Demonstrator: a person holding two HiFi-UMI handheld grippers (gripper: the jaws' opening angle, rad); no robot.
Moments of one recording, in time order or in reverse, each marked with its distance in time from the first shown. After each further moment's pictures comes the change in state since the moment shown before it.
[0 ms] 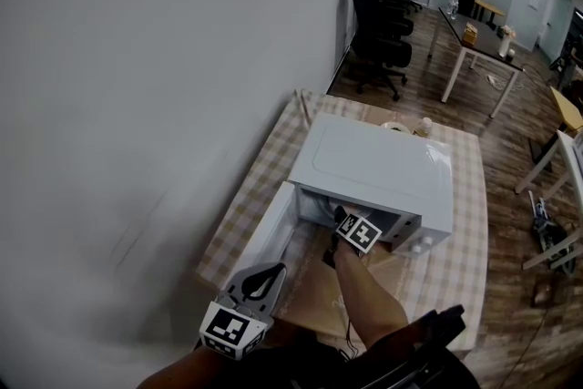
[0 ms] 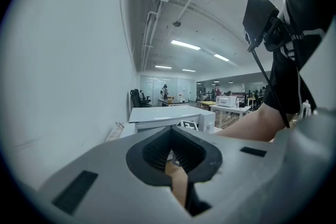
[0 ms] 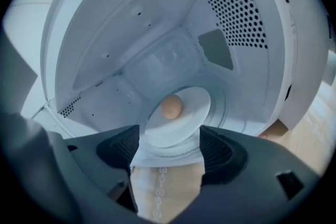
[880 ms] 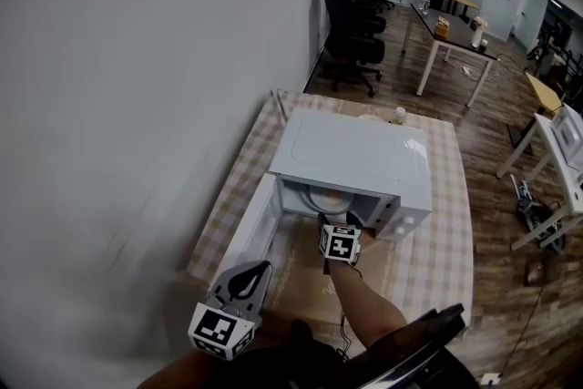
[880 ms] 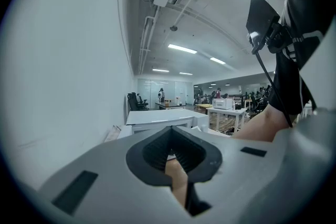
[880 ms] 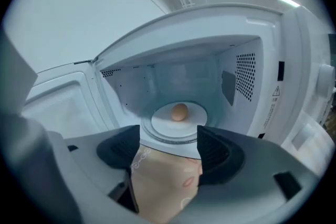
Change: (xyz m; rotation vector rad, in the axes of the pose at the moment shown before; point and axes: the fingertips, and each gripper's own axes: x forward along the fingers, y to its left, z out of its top) left arm -0.028 -0.017 0.006 0.014 -0.038 -0.029; right arm -0.057 0.008 -0.012 -0.537 -0.076 0.037
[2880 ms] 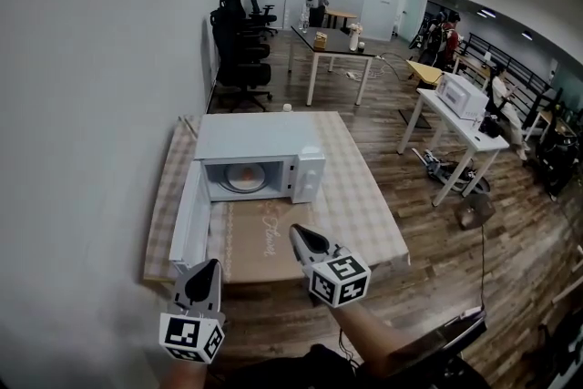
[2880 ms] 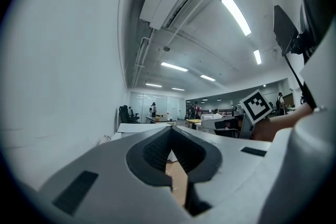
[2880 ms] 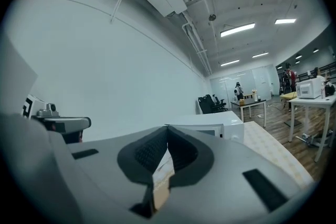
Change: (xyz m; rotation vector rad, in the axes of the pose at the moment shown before) left arm -0.139 -0.073 0.025 -0.014 -0.183 -0.090; right arm -0.400 0.076 0.049 -0.054 -0.424 0.182
